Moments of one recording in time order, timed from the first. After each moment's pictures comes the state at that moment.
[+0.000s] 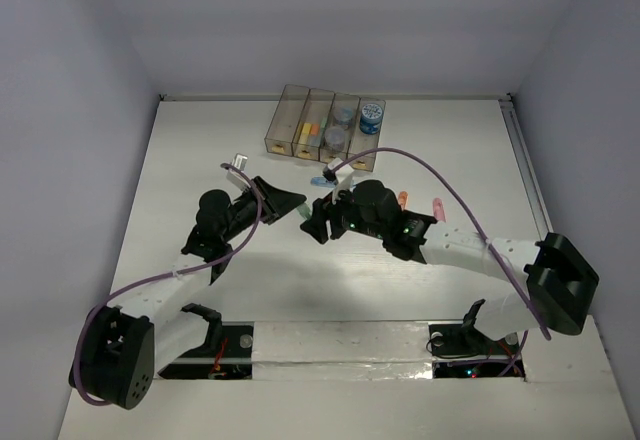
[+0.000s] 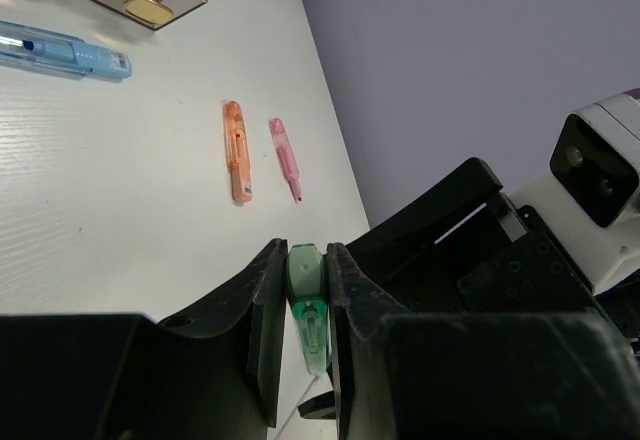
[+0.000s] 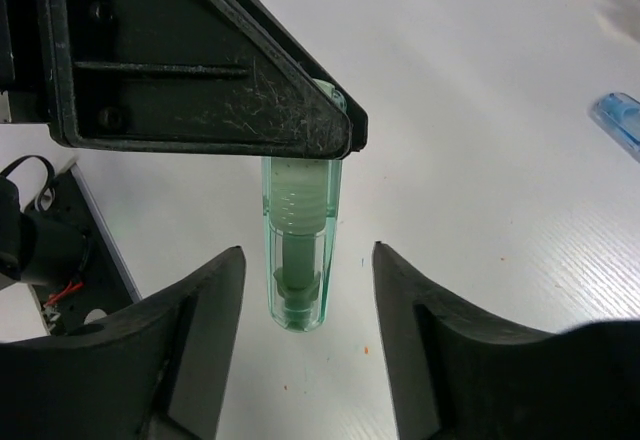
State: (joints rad) left arm -0.35 1.02 0.38 0.57 0.49 -1.04; right arm 0.96 1.41 0.89 0.19 -0.07 0.32
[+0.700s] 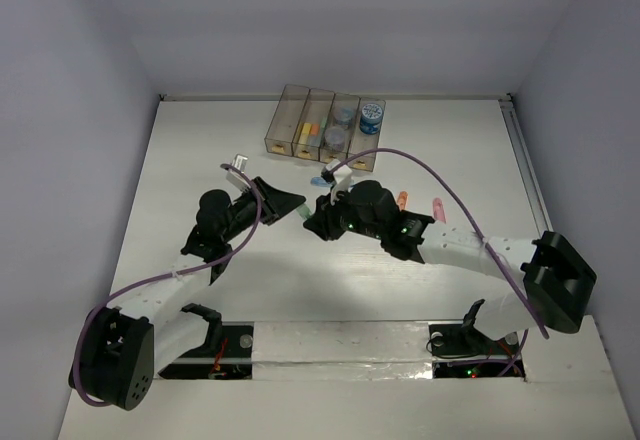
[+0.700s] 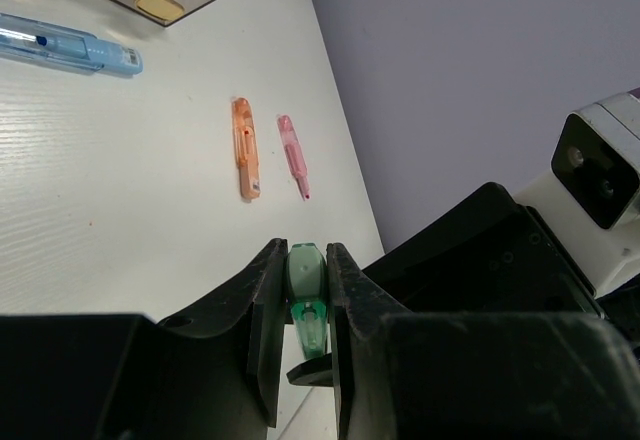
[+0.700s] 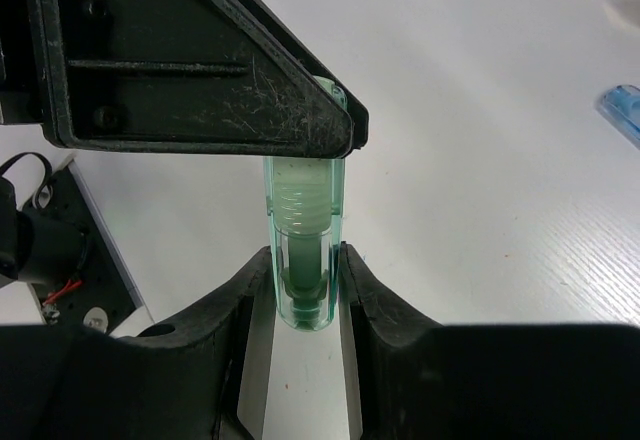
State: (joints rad) left arm -0.35 1.02 0.38 0.54 0.49 -1.03; right arm 0.96 1.42 0.89 0.19 -0.06 0.33
